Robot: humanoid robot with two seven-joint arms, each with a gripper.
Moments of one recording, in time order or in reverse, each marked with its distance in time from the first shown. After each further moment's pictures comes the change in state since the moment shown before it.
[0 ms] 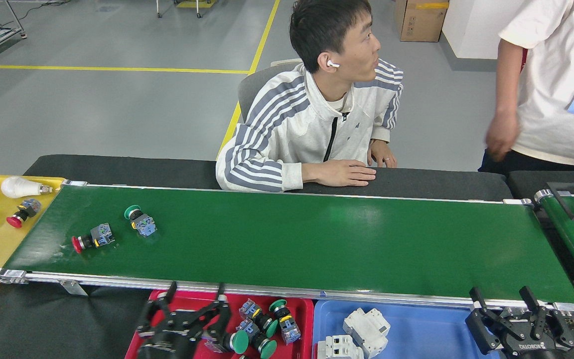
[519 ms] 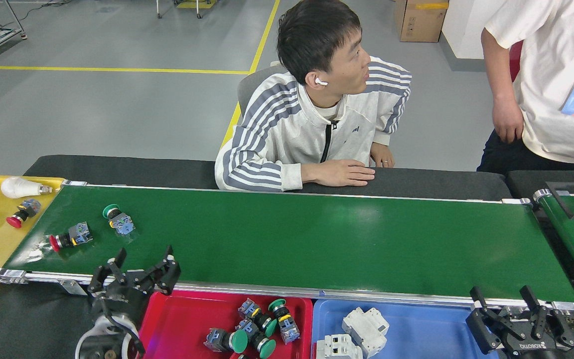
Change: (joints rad) left arm -0.401 0.104 0.096 0.467 -0.002 0.006 0.001; right arm -0.001 -0.001 0.000 -0.001 -0.001 0.000 0.000
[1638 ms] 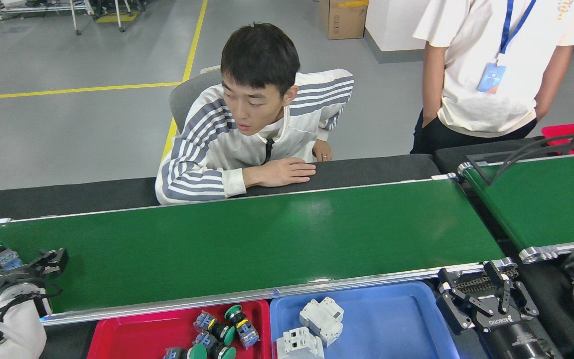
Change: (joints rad) left arm -0.356 0.364 0.004 0.929 0.147 0.251 0.228; right arm -0.136 -0.006 0.162 0.044 -0.021 -0.037 0.045
